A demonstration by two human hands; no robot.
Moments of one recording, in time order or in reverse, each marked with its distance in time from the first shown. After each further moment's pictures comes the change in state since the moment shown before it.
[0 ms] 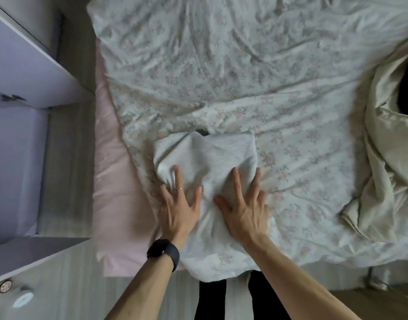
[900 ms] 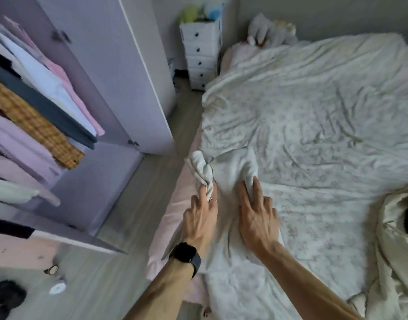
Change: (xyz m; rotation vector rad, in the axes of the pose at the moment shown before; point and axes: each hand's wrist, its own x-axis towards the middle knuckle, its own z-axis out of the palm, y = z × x) left_hand -0.042 0.043 -0.234 0.370 0.246 0.155; right_hand -0.046 -0.123 -0.180 -0.088 0.286 -0.517
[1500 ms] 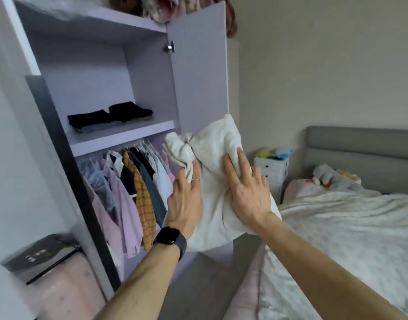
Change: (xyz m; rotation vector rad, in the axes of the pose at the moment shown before) left_hand 0.028 -0.197 -0.382 0.030 0.562 -0.435; right_hand 0.130 -0.295 -0.319 0.116 0.629 -0.676
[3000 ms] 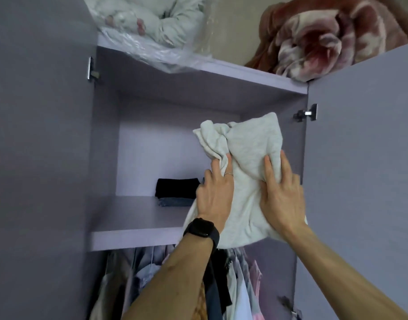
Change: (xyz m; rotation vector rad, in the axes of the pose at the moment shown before) left_hand 0.507 -0.280 0.097 0.415 0.530 -0.216; right_hand 0.536 -0.144 0.364 0.445 0.387 -0.302
